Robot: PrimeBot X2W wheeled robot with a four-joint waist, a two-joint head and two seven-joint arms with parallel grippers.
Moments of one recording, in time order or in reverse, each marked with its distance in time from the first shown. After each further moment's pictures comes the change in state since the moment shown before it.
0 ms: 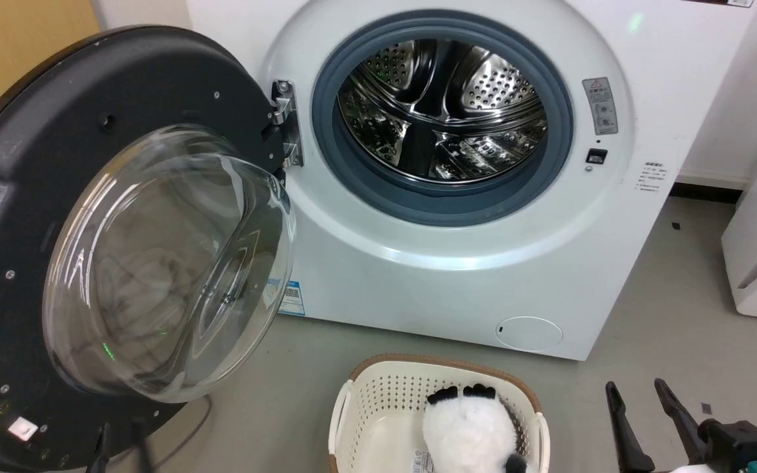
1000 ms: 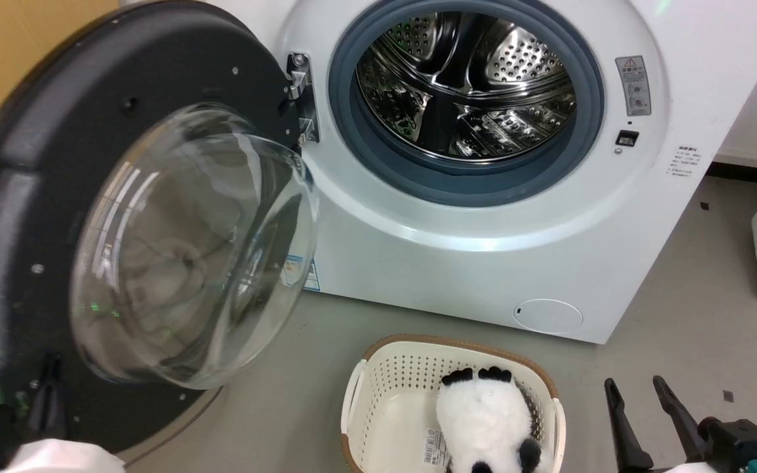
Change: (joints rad) left arm -0.141 0.151 0.024 0.010 -0.076 0.004 0.088; right arm -0.010 0.000 0.008 0.013 0.018 0.000 -0.018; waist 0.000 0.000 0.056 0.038
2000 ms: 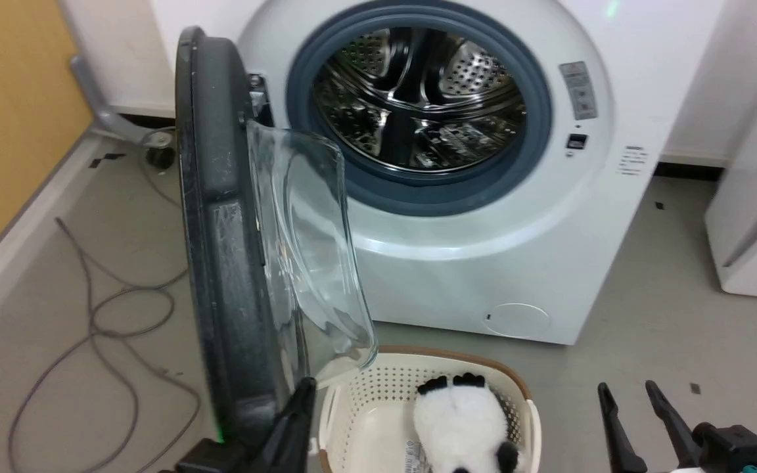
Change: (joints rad) left arm 0.124 -0.193 -0.411 -0.363 0.133 -0.021 0.184; right arm 0.002 0.000 0.021 0.025 0.024 0.000 -0.026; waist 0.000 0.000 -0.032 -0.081
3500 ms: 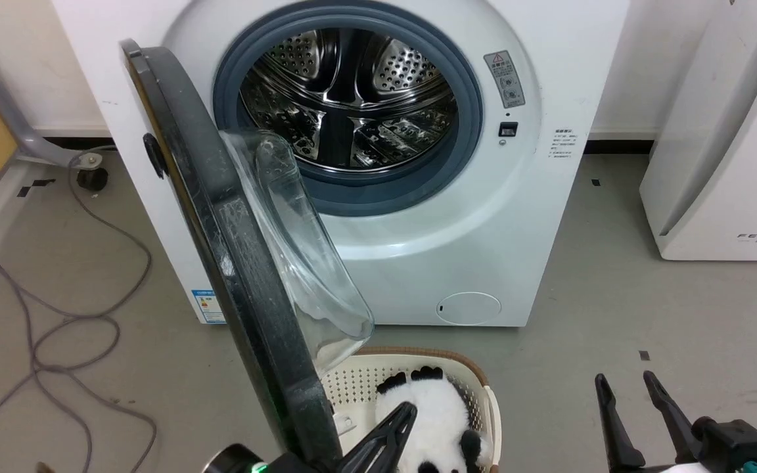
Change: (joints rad) left arm -0.027 0.069 -0.152 -0.187 0.032 -0.209 0.129; right arm 0.000 -0.001 0.008 -0.041 0.000 0.000 0.002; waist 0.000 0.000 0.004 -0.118
